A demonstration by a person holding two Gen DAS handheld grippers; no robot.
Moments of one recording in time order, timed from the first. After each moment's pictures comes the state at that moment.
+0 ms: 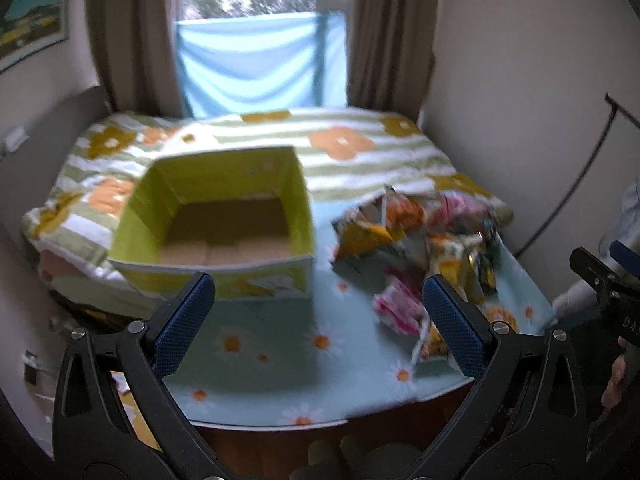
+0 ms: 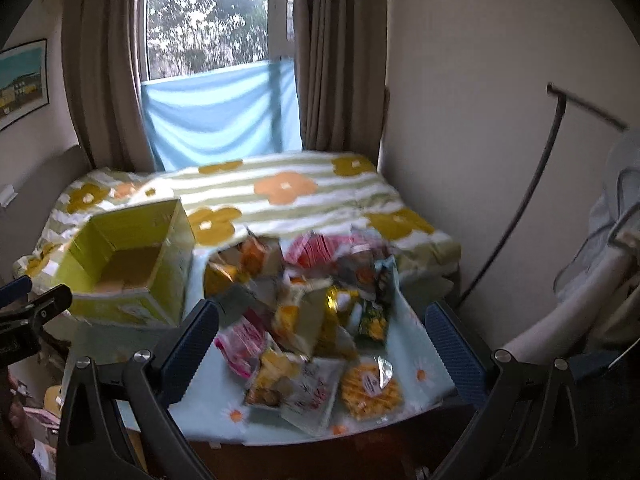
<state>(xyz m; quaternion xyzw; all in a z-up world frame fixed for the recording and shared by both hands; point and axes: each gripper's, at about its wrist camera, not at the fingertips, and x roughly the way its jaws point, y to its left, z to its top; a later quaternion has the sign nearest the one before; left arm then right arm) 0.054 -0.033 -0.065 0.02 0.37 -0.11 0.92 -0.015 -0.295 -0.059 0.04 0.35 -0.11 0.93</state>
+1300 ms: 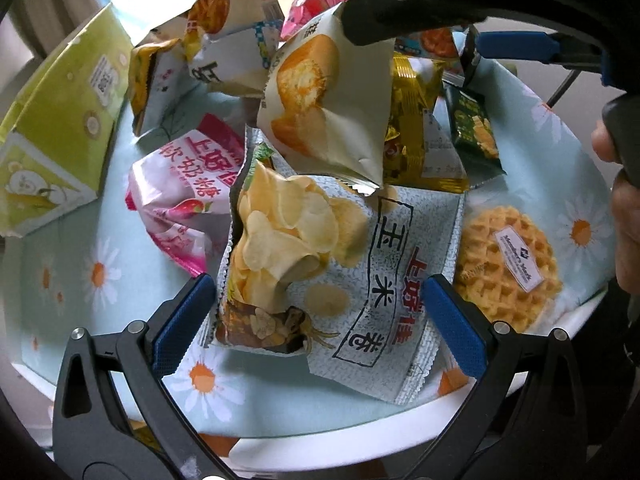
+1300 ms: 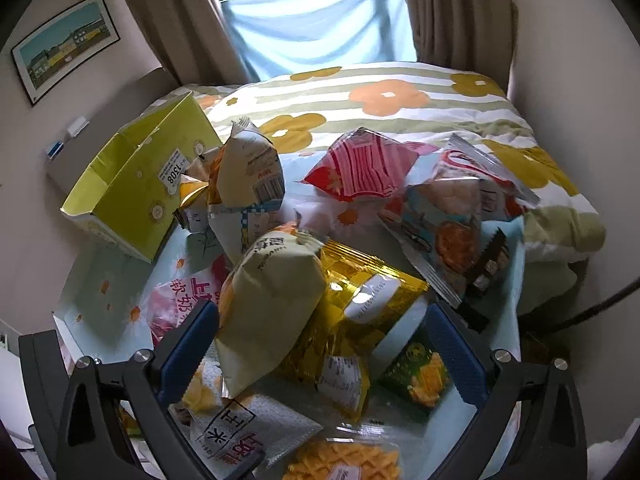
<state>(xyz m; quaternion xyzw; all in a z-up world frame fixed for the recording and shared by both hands) 0.084 -0.251 -0.292 0.09 0.53 -0.12 0.83 0.142 -0.393 -0.224 0.05 0.46 0.16 0.87</state>
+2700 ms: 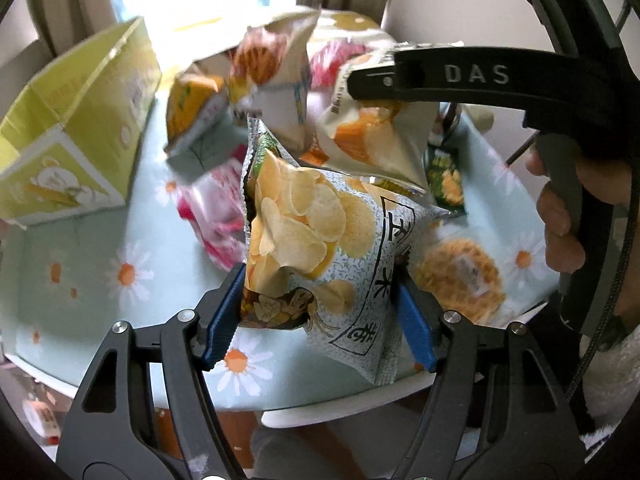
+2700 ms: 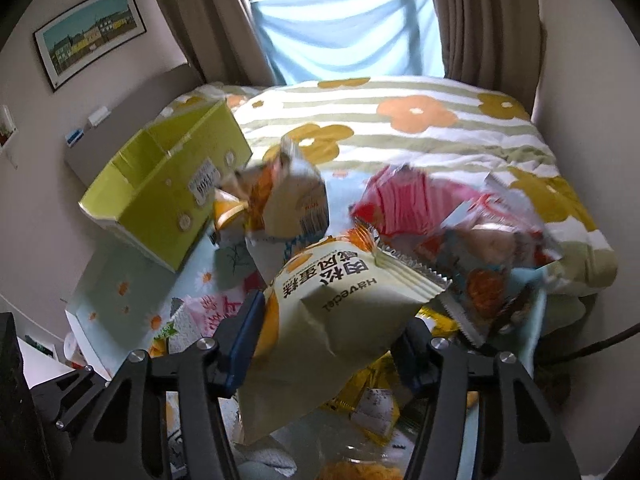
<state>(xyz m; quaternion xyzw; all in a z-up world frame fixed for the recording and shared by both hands) 0.072 -0.190 -0.221 0.03 0.50 -0.14 0.85 0.150 -0.372 -0.193 0.03 0.44 0.19 0.88</state>
